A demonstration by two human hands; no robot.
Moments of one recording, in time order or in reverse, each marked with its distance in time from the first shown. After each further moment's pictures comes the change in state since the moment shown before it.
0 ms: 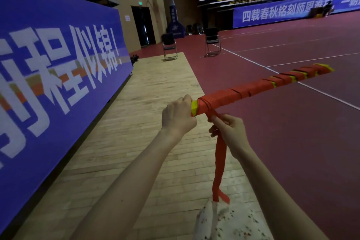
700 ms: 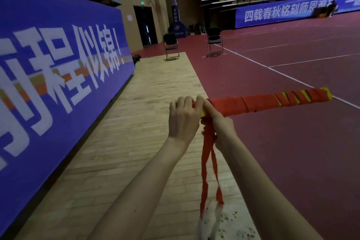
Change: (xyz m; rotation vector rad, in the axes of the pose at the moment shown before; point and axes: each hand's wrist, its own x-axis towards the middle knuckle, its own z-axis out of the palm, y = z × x) left_hand -0.011 -0.007 0.030 0.385 0.533 0.273; right_hand 0.002 -0.033 0.042 0.316 0.092 0.472
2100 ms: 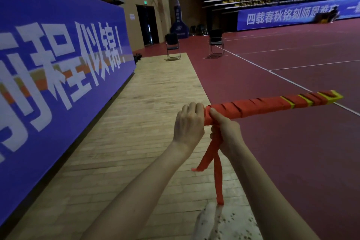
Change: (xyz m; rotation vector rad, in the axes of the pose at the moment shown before) left_hand -0.011 0.012 0.008 -0.307 -0.087 -0.112; right_hand 0.006 0.008 -0.015 -0.019 -0.025 -0.064
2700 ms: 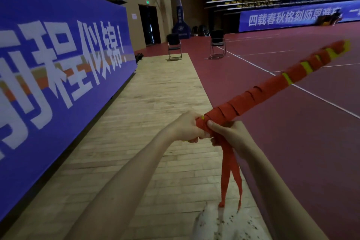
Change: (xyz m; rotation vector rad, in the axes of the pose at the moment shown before) left_hand 0.025 -0.023 -0.033 -0.929 -0.926 -0.359; right_hand 0.003 -0.007 -0.033 -0.365 -0.324 -0.206
